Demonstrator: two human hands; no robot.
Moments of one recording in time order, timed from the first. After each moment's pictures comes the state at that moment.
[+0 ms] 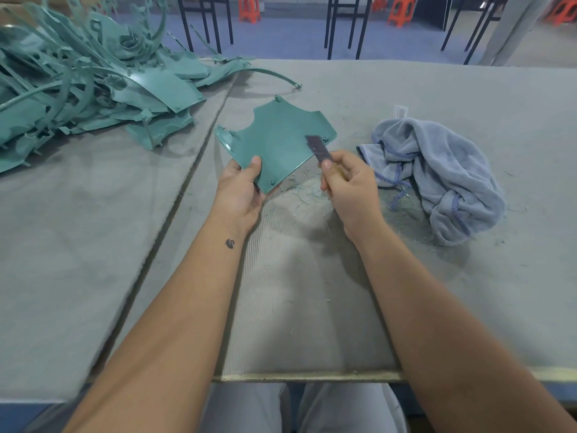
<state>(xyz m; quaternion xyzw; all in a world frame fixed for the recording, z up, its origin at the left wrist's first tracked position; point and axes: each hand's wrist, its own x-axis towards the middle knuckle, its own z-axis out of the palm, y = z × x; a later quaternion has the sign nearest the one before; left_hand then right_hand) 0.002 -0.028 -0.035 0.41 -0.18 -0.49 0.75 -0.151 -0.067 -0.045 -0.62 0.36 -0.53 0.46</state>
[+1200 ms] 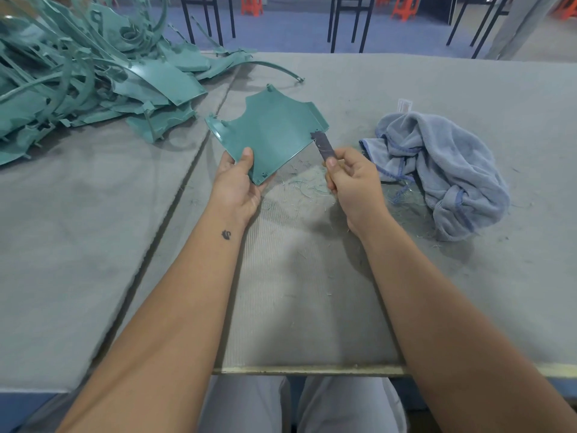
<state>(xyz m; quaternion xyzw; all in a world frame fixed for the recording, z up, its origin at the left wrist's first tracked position) 0.008 -0.031 -0.038 0.37 -0.14 -0.50 0.77 -0.155 -0.070 -0.046 -0.64 0.38 -0.49 0.46</state>
